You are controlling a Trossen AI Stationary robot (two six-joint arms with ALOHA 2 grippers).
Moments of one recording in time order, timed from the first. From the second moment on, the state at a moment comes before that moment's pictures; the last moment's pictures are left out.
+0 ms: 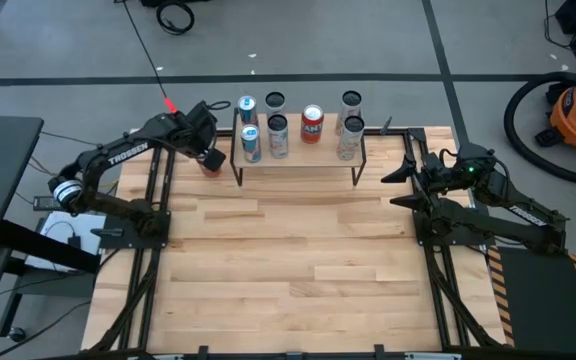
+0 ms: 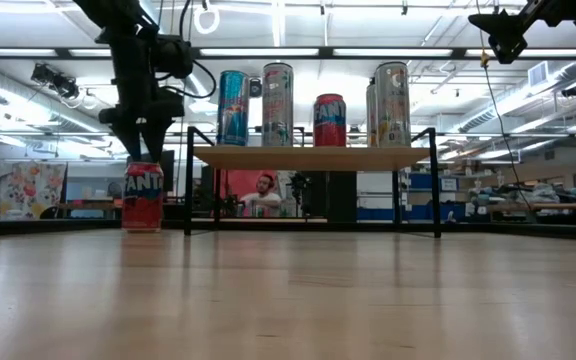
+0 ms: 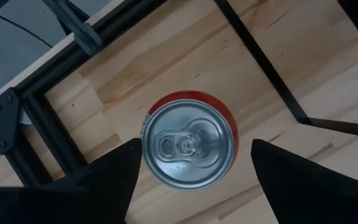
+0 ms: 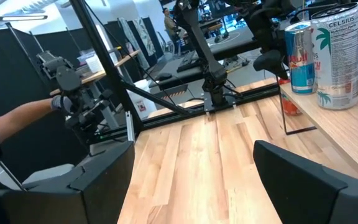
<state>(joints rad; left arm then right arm) 0.78 1.30 1.04 -0.95 -0.18 -0.16 -0.47 0.29 0.56 -0.34 -0.63 0.29</state>
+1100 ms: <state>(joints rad) 0.79 1.36 1.04 -1.03 -0.17 -0.06 -0.47 0.29 0.56 -0.34 -0.63 0.29</state>
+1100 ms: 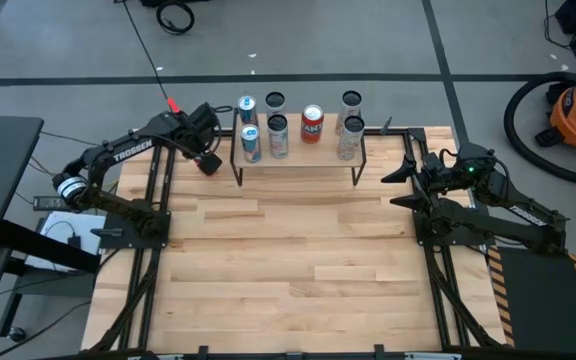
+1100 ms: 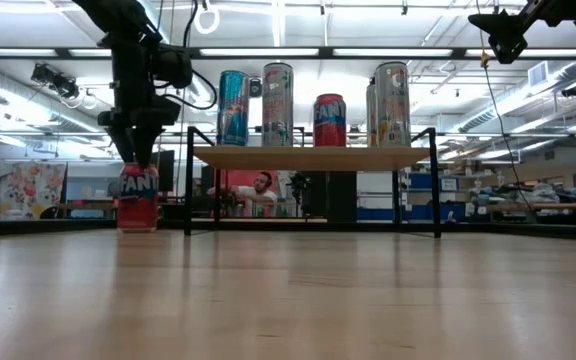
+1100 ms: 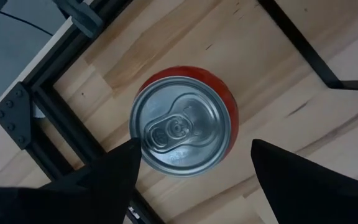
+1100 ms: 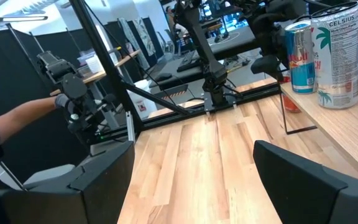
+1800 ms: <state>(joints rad) 0.78 1.35 1.08 -1.03 -0.19 -0.04 -0.47 0.29 0.56 -0.35 -0.63 0.29</state>
